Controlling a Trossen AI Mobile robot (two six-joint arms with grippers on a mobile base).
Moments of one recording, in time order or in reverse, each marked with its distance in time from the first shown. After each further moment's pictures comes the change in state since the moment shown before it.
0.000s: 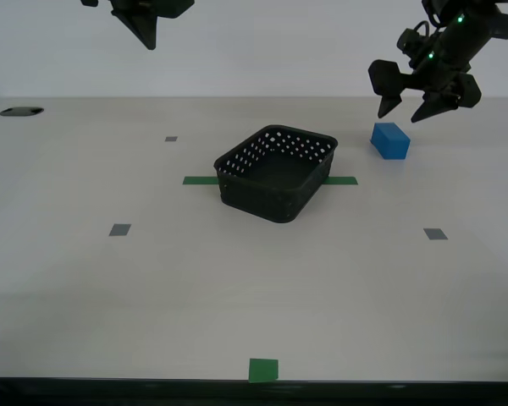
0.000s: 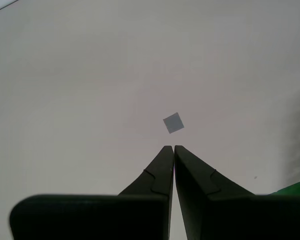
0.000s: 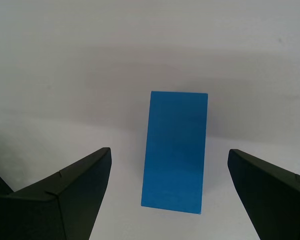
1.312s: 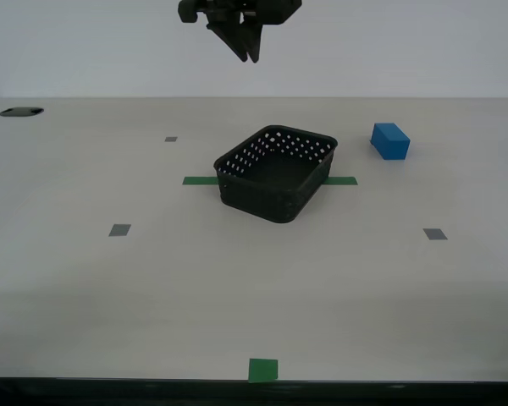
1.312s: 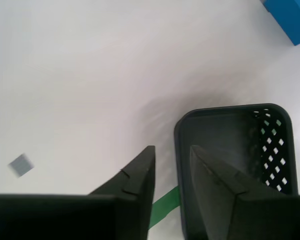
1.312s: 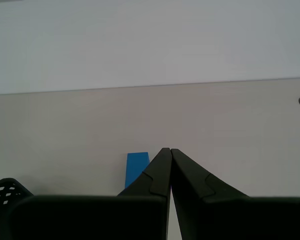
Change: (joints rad) arm 0 -0.083 -0.995 -0.700 0.336 0.105 0.031; arm 1 -0.325 0.013 -0.040 0.079 0.080 -0.160
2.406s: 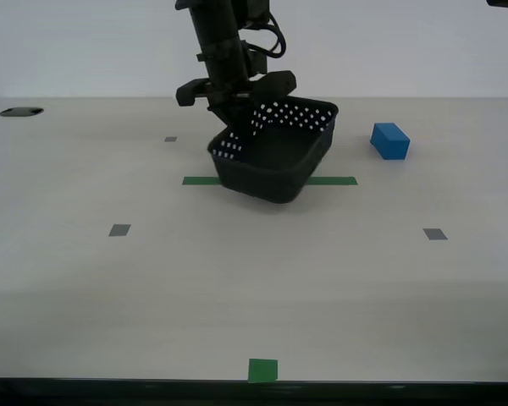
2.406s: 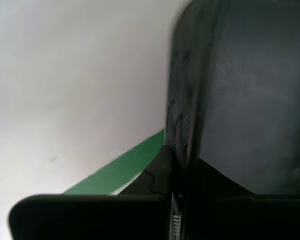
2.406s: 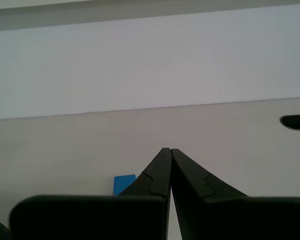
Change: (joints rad) arm 0 -0.005 -0.014 -0.119 0.237 0.063 0.004; arm 1 -0.021 0.007 -0.367 0.135 0.135 -0.103
